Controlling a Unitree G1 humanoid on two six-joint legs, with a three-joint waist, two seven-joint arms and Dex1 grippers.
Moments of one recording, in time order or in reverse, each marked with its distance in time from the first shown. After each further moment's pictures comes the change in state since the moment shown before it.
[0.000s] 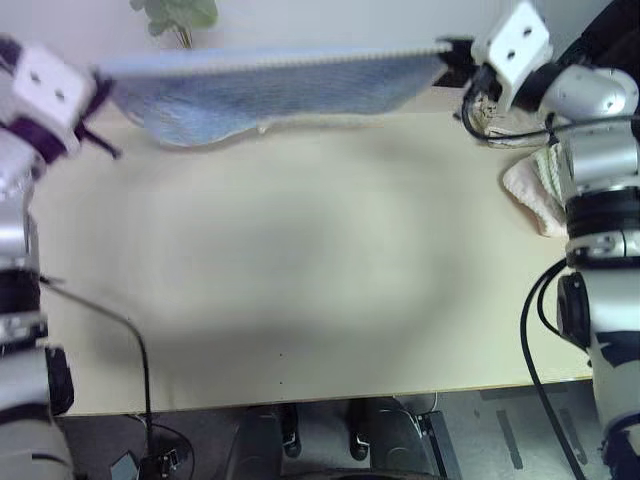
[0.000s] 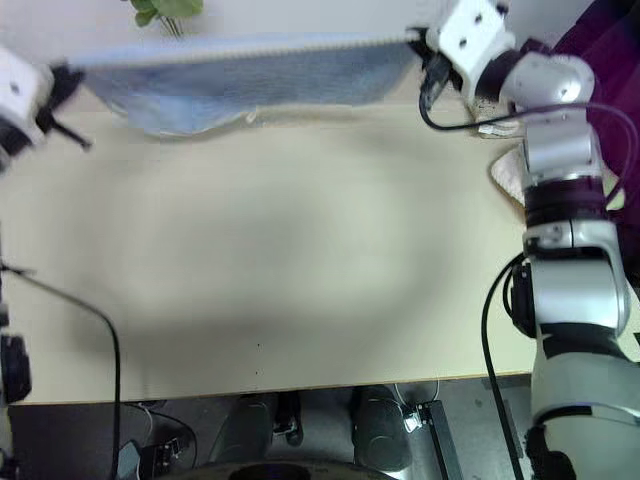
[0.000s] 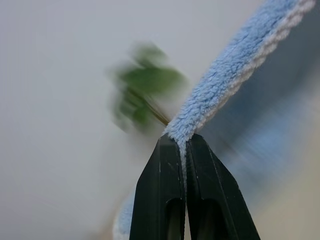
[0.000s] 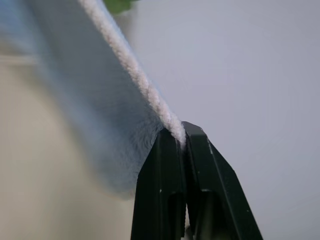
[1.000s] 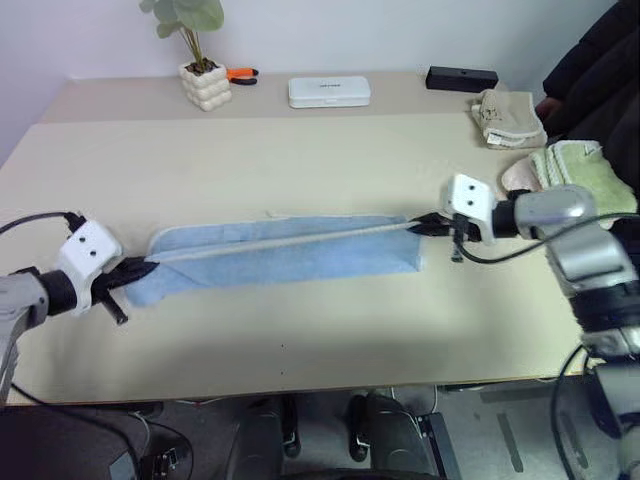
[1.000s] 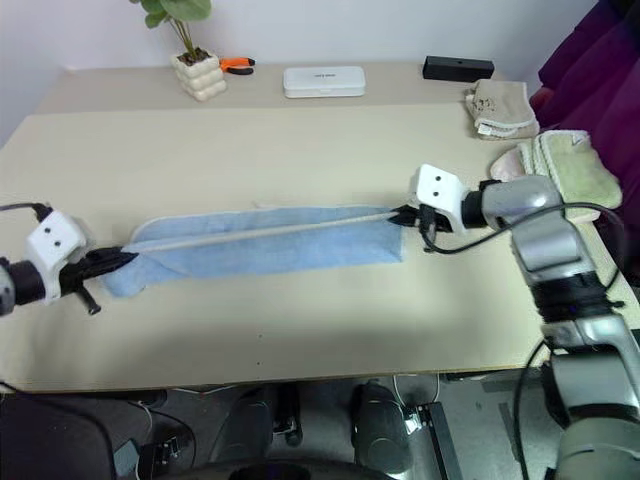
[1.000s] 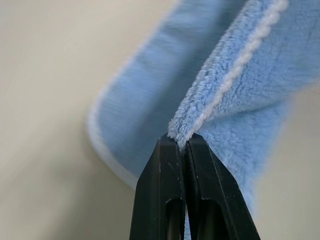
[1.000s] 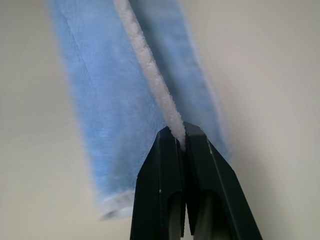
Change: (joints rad) left arm 0.455 0.053 0.068 -0.254 -0.108 0.307 -0.253; right arm 0.330 -0.068 0.141 -0.242 0.041 0.279 0.294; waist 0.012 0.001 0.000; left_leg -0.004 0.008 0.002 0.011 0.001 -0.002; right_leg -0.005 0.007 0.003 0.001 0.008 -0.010
